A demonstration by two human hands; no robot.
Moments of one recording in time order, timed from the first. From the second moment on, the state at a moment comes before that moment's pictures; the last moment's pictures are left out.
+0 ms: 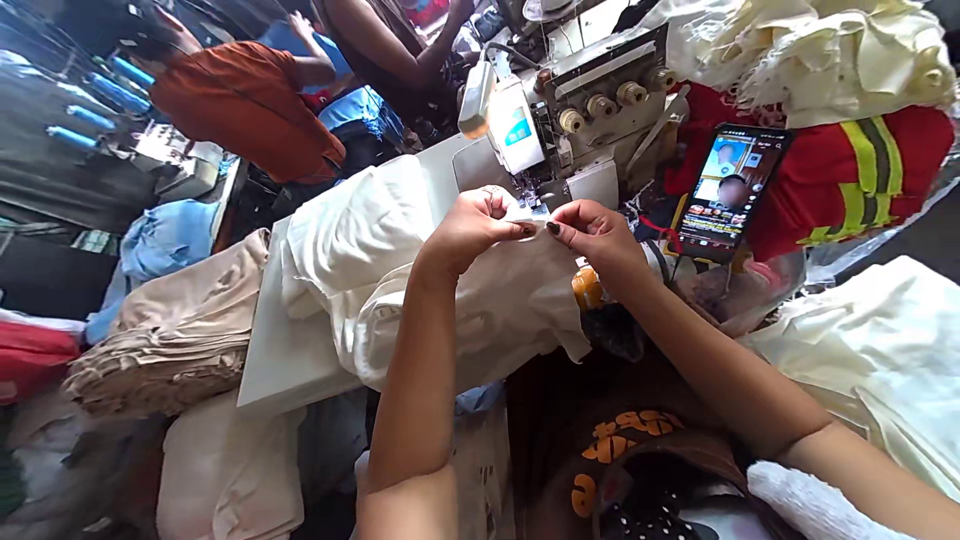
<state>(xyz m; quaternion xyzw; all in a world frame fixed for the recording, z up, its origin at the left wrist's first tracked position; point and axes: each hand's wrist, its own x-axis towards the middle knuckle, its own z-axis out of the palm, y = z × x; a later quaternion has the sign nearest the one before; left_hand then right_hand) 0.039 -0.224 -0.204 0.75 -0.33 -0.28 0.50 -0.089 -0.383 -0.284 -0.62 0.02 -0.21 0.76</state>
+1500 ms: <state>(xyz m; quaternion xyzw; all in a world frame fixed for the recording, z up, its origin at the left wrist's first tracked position) 0.052 -0.232 -0.226 0.75 -0.25 -0.02 0.60 -0.102 -0.406 -0.331 -0.62 -0.04 -0.04 0.78</state>
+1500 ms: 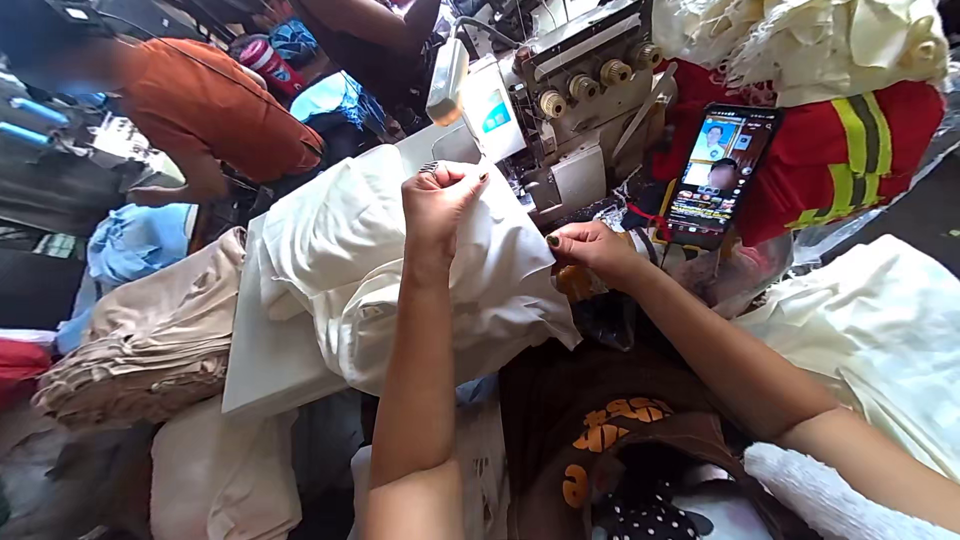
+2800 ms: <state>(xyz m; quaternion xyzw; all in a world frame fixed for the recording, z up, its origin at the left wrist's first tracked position) -0.016 -0.262 -0.303 0.90 -0.30 0.24 0.19 -0.132 -0.385 -0.332 -0.56 0.07 -0.01 0.83</state>
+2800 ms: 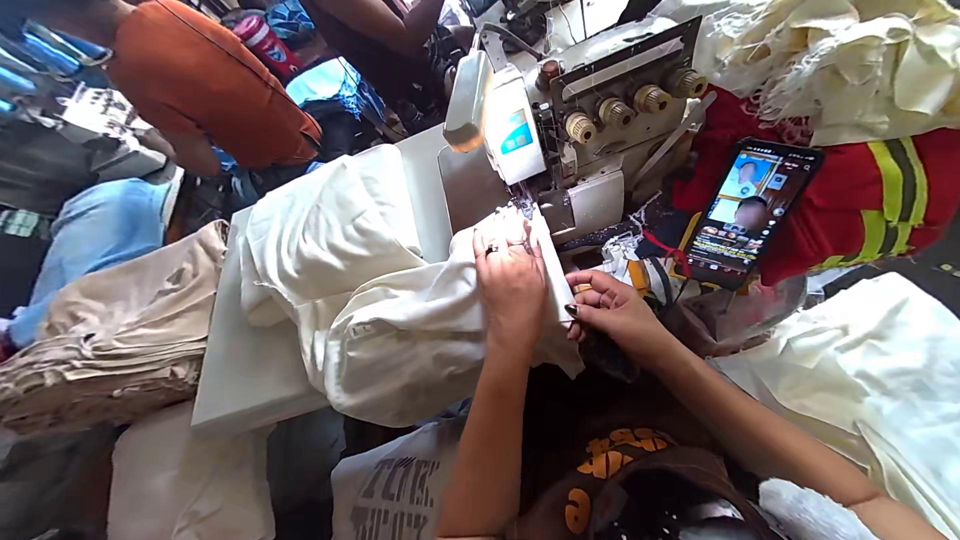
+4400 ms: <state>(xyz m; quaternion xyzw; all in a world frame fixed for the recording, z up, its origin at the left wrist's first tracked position) 0.012 -0.173 -0.174 0.71 -0.38 0.54 0.25 -0.117 -0.389 -0.300 -0.72 -0.03 0.00 0.69</state>
